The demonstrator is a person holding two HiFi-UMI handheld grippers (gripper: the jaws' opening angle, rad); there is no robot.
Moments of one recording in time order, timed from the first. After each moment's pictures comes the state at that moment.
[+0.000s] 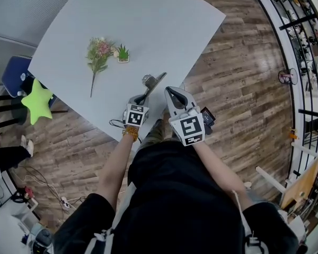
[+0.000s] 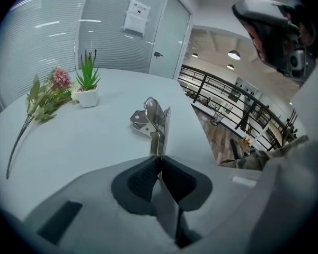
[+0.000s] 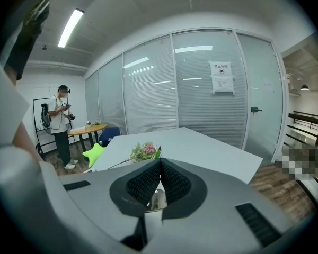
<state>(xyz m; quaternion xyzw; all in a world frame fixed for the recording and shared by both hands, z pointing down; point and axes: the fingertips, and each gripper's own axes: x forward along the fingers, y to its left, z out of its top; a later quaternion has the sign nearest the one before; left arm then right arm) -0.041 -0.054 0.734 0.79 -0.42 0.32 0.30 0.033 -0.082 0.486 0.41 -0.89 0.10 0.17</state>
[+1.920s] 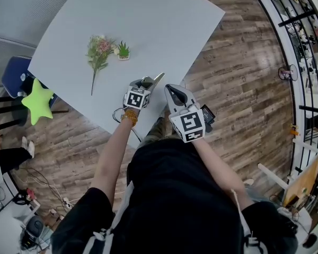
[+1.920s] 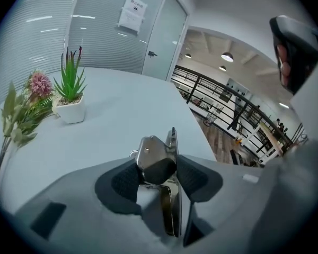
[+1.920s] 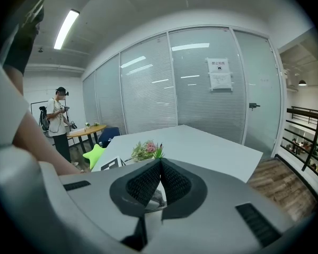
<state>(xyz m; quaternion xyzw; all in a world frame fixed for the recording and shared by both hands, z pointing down) -0.029 -0.106 0.727 0.81 -0.38 0.31 0.31 0.030 -0.073 0.498 0.42 -0.88 0.12 0.18</state>
